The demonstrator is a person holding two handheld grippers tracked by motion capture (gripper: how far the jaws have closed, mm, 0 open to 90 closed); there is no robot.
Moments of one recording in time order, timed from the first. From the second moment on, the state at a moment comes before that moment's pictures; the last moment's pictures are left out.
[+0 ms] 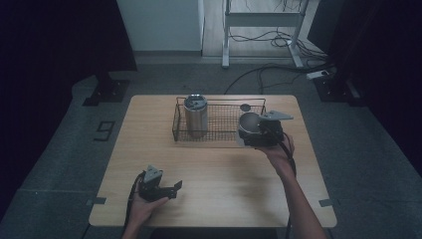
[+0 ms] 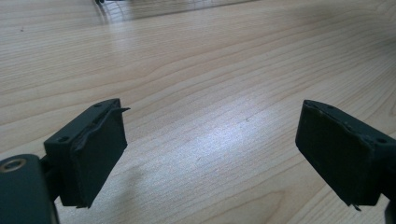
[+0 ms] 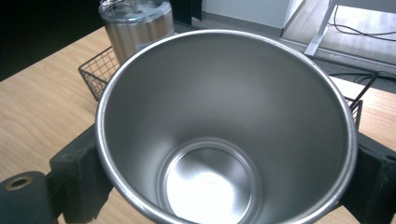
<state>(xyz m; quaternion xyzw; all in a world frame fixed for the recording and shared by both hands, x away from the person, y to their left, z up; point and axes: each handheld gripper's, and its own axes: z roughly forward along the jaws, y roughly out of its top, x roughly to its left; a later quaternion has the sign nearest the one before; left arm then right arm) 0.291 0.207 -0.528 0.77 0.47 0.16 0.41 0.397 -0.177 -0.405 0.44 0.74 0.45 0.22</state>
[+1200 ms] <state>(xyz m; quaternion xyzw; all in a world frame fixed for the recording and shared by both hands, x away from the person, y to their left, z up) 0.282 0.199 -0.523 0.78 0.44 0.16 0.42 0.461 -0.181 -0.404 0.48 0.73 0.43 0.22</state>
